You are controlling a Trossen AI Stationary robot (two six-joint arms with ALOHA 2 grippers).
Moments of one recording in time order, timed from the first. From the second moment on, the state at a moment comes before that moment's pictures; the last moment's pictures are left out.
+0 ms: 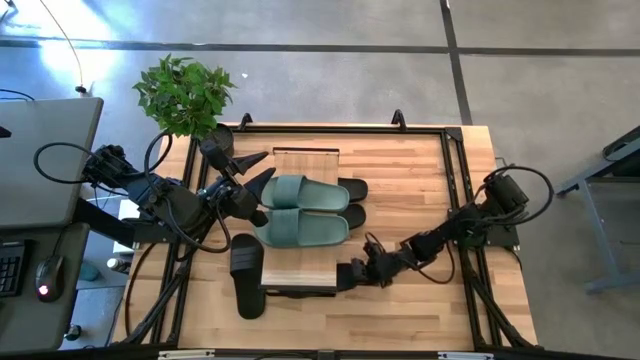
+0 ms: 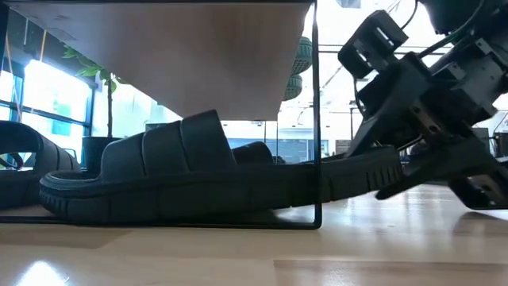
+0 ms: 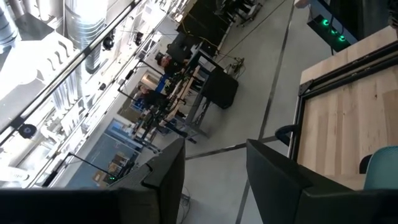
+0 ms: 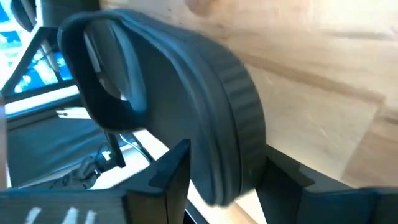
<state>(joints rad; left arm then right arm) -0.43 1.28 1.49 -0.33 -1.30 0.82 0.48 1.78 0.62 0.55 0.10 1.88</state>
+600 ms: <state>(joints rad) -0.43 1.28 1.49 -0.36 -1.30 0.80 0.60 1.77 0.63 0.47 0.05 1.98</state>
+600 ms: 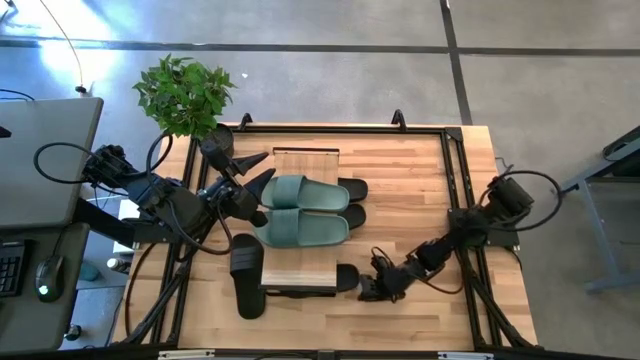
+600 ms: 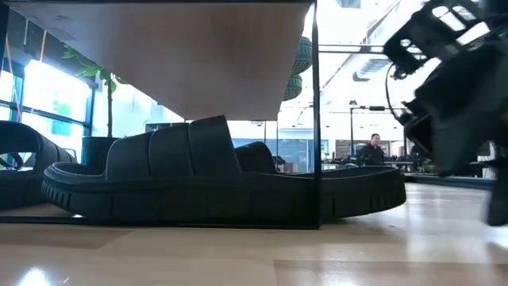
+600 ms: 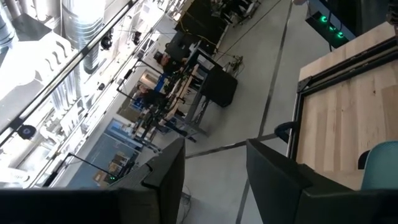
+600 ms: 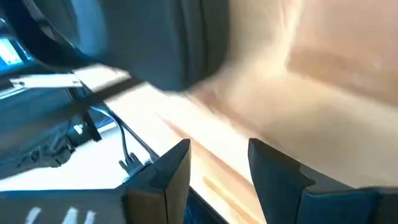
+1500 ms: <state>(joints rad) -0.43 1.28 1.49 -0.37 -1.30 0.77 0.48 1.55 0.62 0.02 0.14 1.39</state>
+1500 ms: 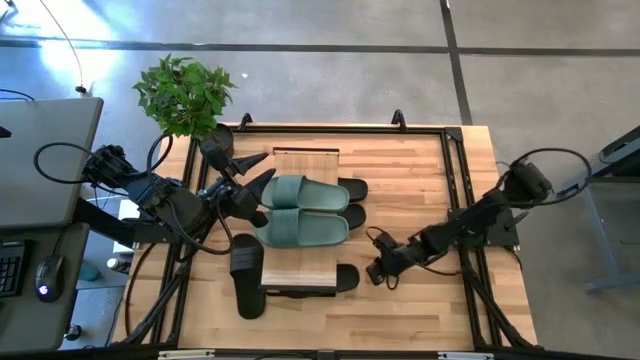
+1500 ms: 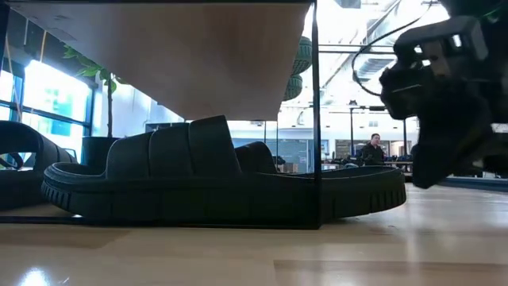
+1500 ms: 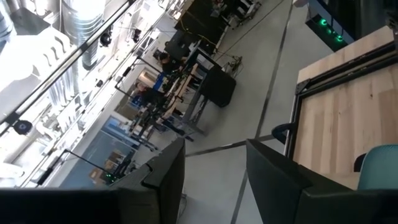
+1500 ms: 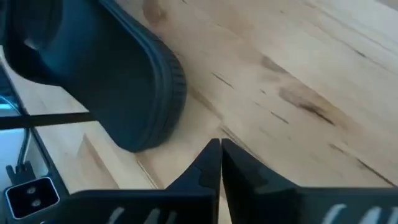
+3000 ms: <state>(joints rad) -0.43 1.28 1.49 -0.37 -1.30 0.75 0.38 1.60 0.62 0.21 -0.07 1.25</state>
